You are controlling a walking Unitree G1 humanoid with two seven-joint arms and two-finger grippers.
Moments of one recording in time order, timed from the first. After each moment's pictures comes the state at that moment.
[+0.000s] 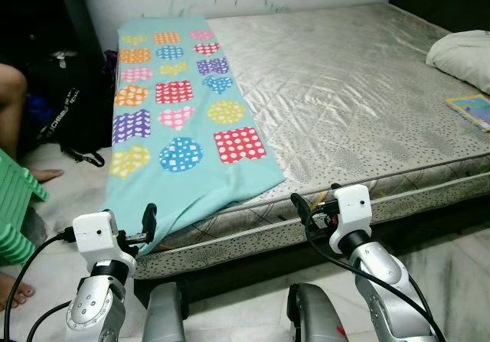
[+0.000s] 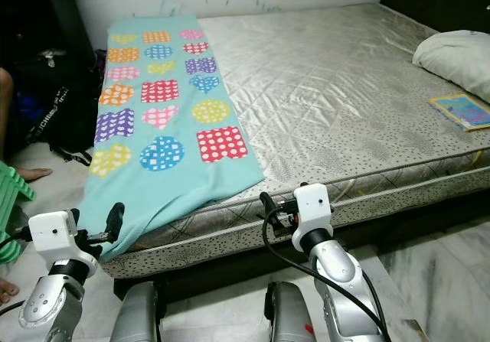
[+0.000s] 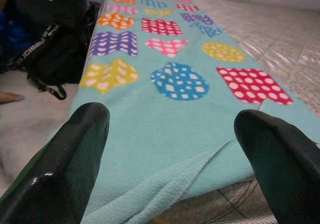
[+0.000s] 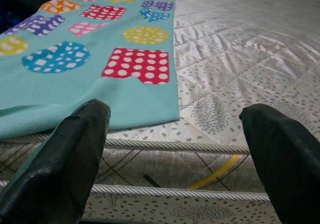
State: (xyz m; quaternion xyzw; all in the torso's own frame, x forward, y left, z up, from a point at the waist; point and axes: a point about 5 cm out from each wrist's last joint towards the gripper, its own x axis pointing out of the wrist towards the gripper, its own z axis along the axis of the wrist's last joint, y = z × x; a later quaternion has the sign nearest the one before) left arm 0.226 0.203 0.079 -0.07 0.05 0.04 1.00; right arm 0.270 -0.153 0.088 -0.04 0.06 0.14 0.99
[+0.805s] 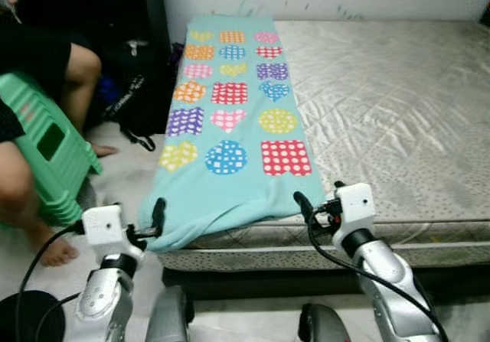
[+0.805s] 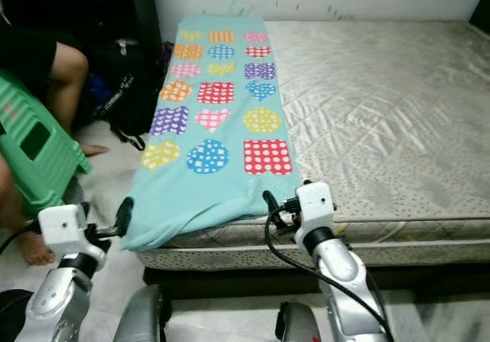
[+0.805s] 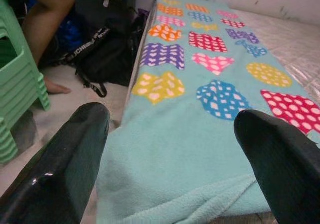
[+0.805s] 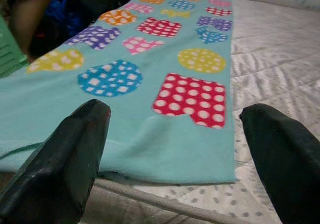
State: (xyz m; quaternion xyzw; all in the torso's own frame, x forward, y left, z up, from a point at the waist) left arm 0.231 0.198 0.082 -0.08 0.04 0.03 1.00; right arm 0.271 -0.149 0.091 -0.04 0.05 0.15 0.99
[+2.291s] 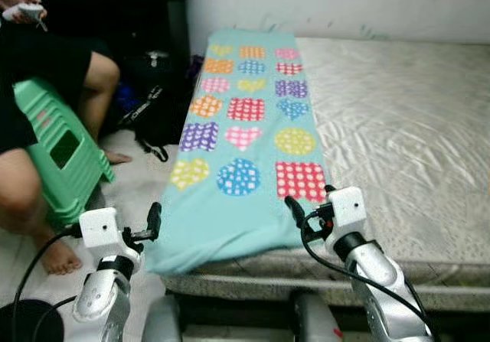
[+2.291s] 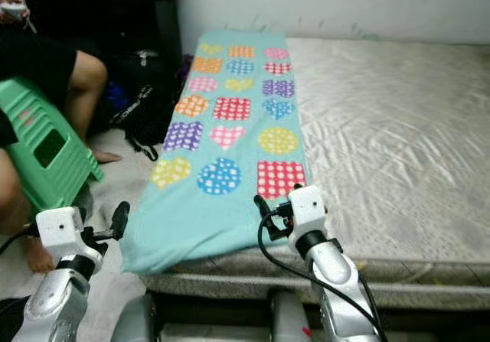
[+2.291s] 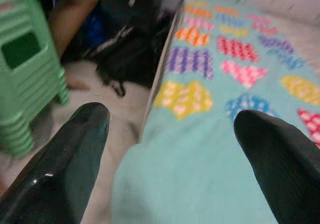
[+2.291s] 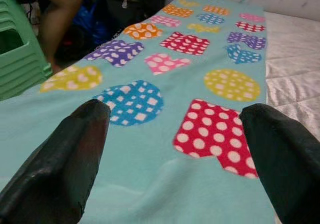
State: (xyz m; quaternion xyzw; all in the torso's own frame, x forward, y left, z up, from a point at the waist) left arm 0.231 0.201 0.071 -0.09 0.09 0.05 0.99; right arm 0.270 -0.146 0.086 -0.04 0.05 0.16 0.98
